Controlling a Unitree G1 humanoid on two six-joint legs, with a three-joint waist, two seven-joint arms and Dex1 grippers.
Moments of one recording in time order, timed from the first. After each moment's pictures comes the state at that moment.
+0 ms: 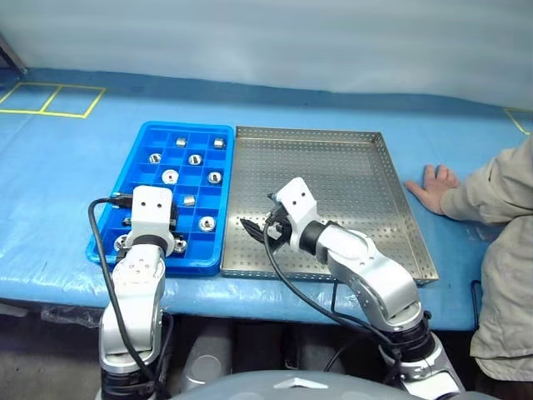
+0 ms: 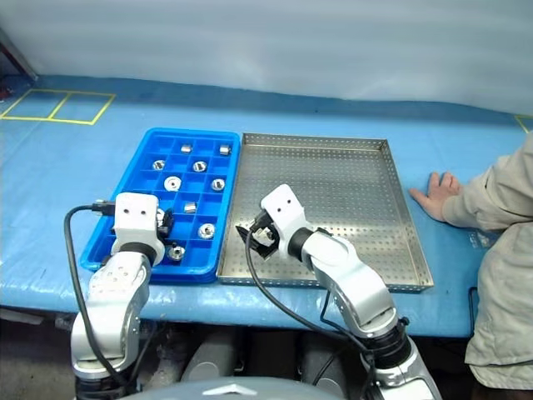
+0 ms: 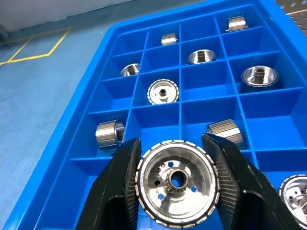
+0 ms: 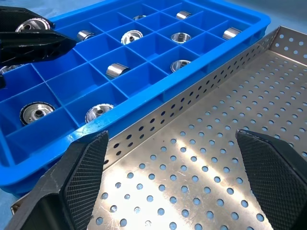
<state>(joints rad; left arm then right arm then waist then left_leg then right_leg) -0.01 0.08 0.01 -0.75 0.23 1.02 0.00 -0.25 -0.22 0.32 -0.54 0.22 0.90 0.35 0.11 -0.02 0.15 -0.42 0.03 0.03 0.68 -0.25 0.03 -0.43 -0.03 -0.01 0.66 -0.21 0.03</state>
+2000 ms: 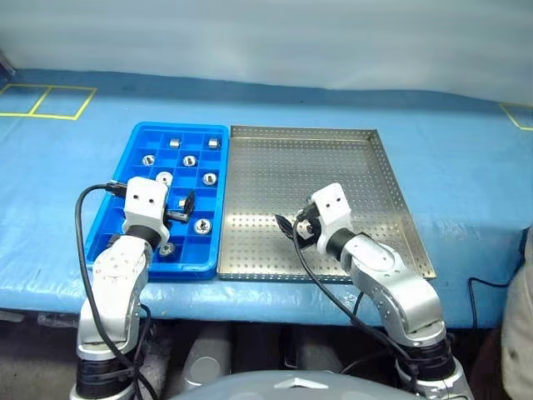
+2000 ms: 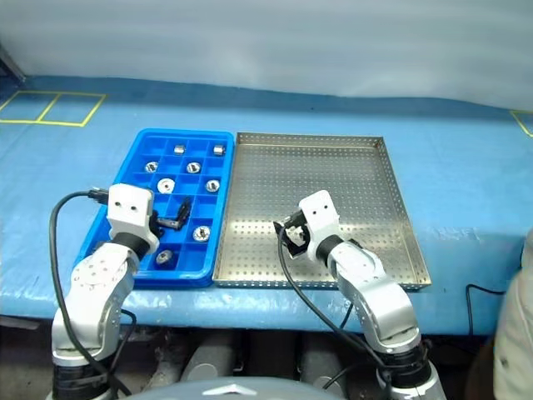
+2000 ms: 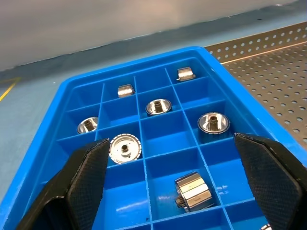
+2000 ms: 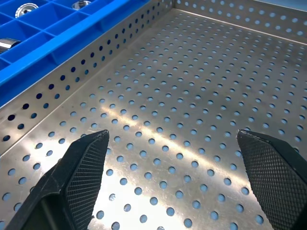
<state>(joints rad) 0.01 0.28 0.11 -0.61 -0.04 0.71 -0.28 -0.09 -0.25 0.17 -0.60 0.21 0.90 0.20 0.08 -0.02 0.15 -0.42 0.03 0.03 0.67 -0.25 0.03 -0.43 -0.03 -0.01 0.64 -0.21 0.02</state>
